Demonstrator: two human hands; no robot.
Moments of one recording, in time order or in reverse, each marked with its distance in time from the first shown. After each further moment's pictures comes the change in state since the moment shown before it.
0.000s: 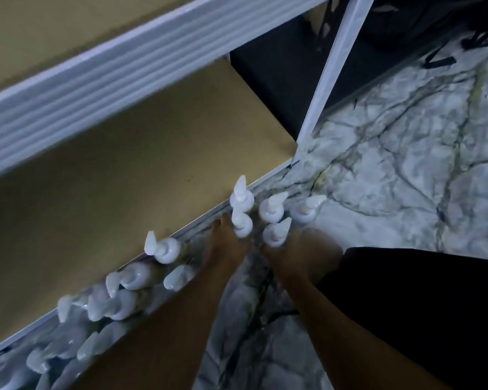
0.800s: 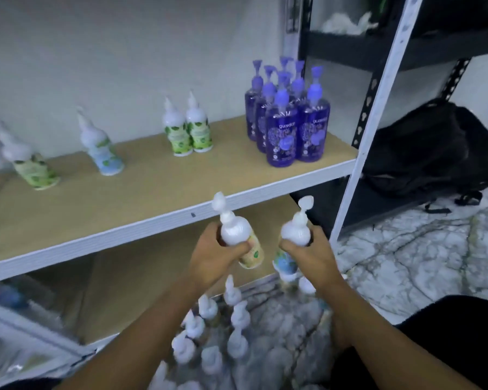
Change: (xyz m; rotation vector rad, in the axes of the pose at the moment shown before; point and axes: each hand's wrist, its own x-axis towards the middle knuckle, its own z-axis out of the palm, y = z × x) left_hand -0.223 0.076 -0.262 -0.482 0.264 0.317; right_hand 0.038 -0.113 -0.241 1.165 -0.417 0.170
